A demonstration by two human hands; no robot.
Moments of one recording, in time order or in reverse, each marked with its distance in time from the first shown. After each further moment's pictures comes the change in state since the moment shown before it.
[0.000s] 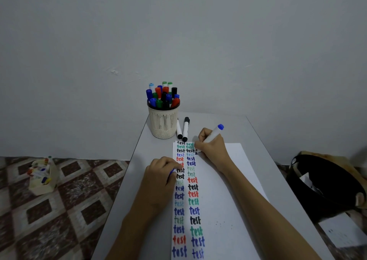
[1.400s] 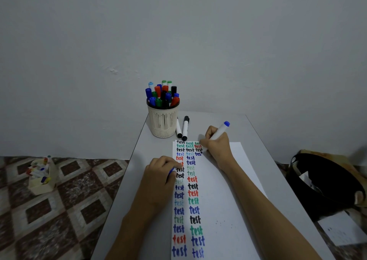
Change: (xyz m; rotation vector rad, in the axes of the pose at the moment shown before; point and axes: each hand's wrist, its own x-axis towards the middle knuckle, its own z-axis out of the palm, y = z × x) left_hand 0.001 0.001 0.000 -0.001 0.001 -0.010; right_hand 0.000 0.001 -0.006 0.137 0.111 0.053
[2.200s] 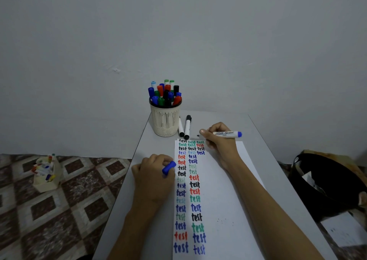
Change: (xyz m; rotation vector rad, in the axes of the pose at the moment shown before) left_hand -0.002 0.005 -0.007 0.101 0.155 -0.183; right_hand -0.007 -0.010 -0.007 0.542 -0.108 0.054
